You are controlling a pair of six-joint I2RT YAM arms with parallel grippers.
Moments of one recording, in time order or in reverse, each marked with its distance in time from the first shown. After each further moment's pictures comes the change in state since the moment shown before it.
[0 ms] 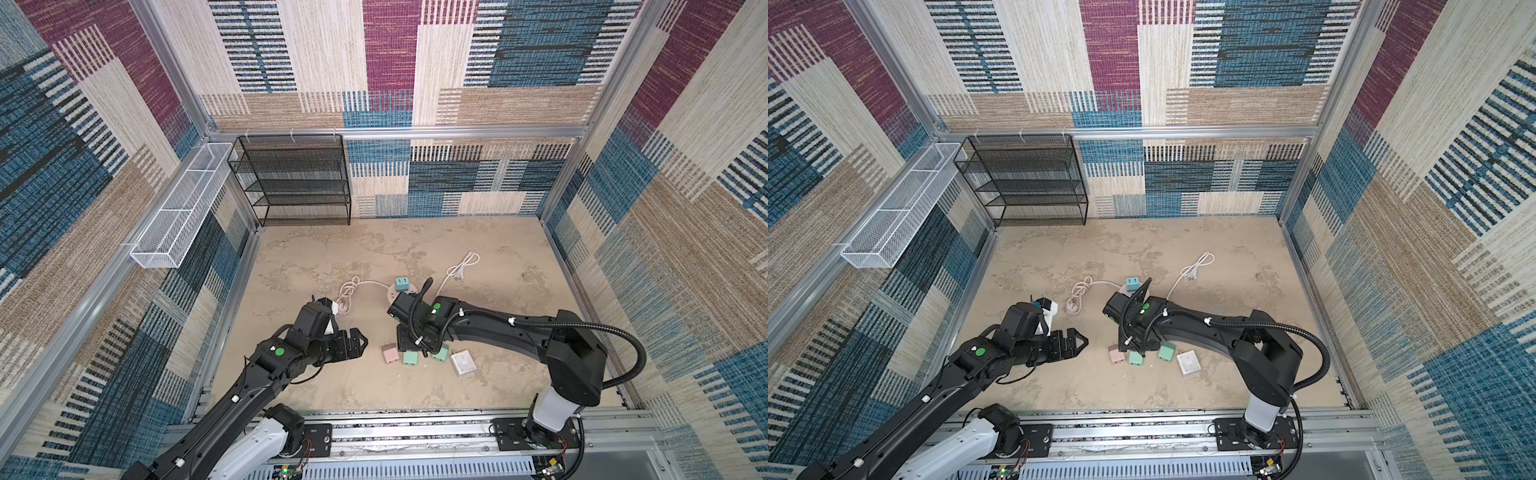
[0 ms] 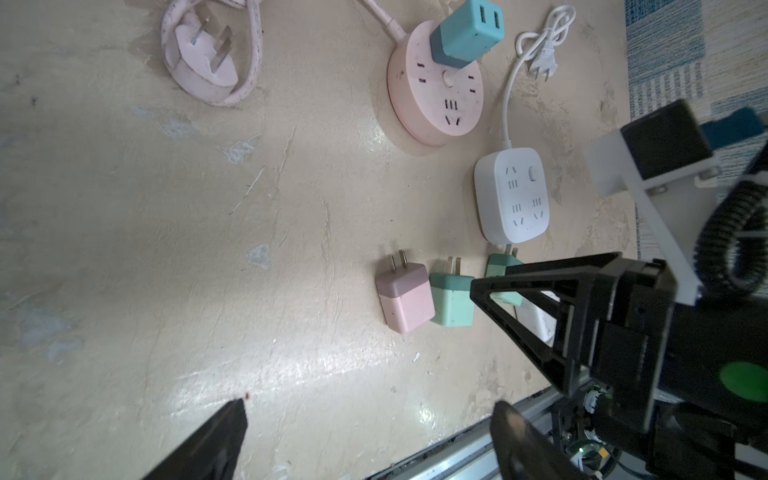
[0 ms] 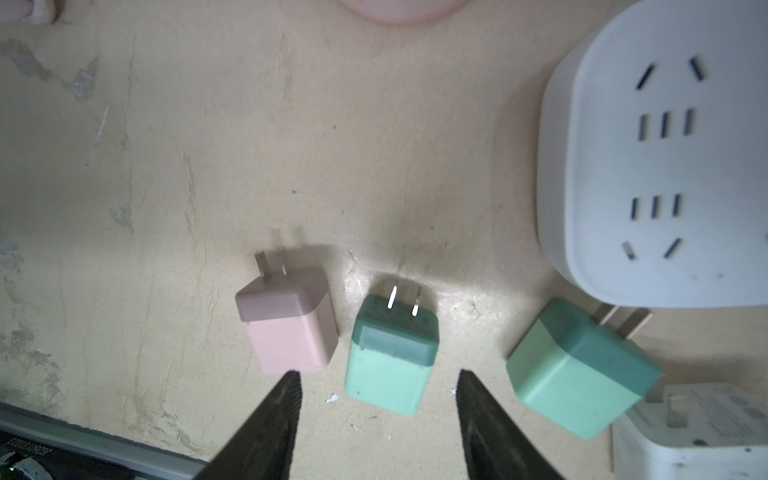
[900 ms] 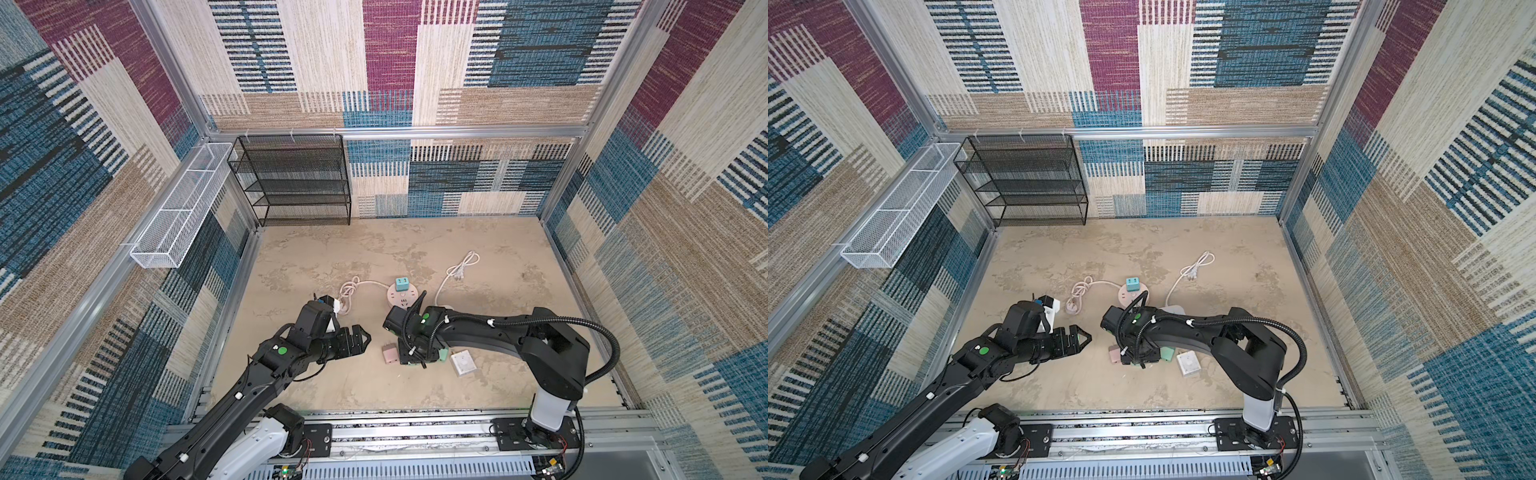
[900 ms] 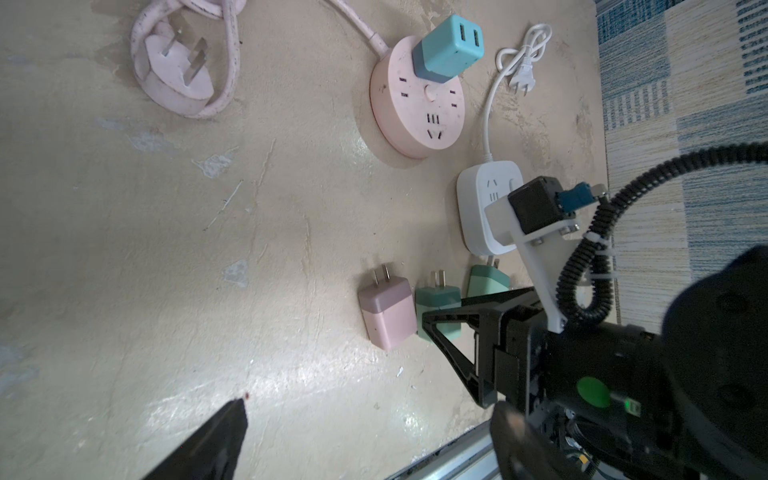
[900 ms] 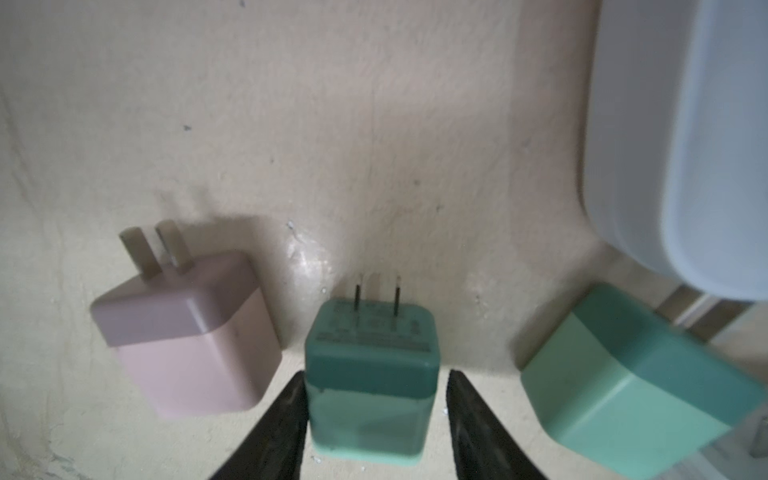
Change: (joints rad) left arm -0.001 0.018 -0.011 0.072 0.022 -0.016; right arm 0.034 0.092 -0.043 0.006 -0.008 0.027
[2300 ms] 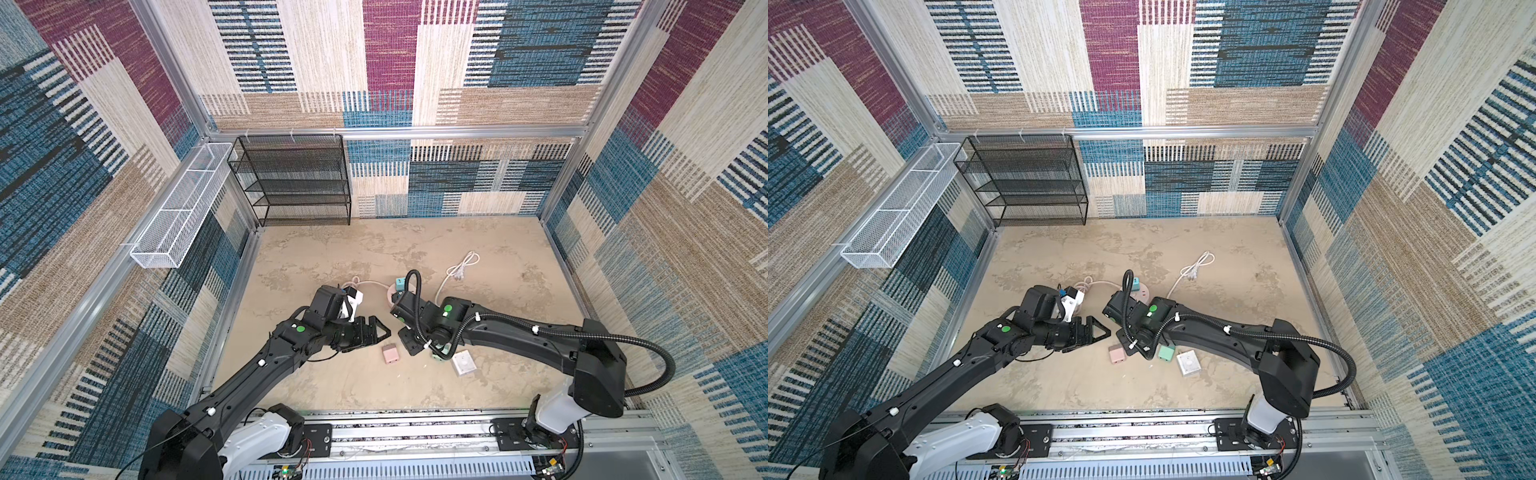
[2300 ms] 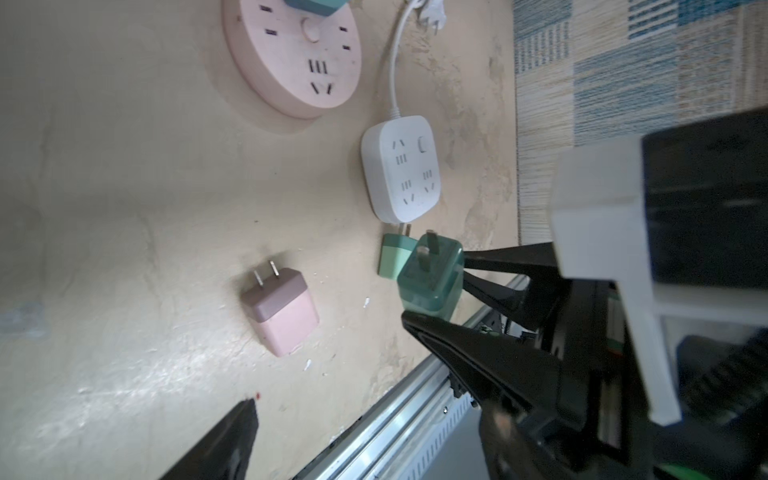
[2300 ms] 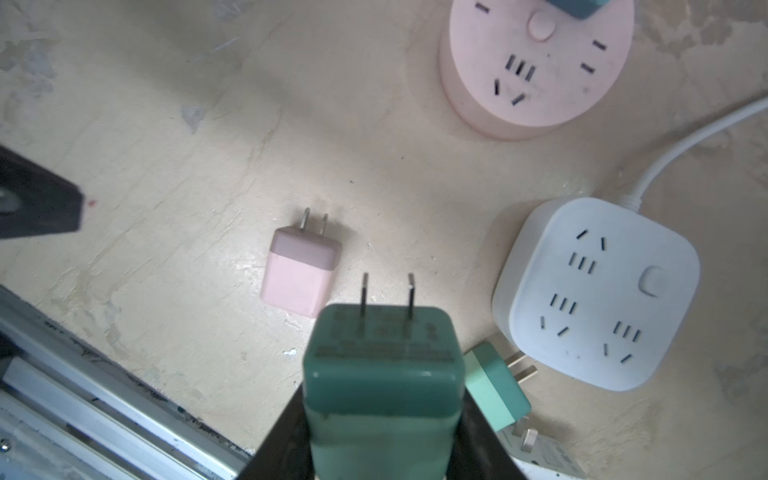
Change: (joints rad) left arm 0.000 0.220 0.075 0.180 0.334 -0.001; right arm 0.004 -0.211 0.062 -0.028 0.073 -0.554
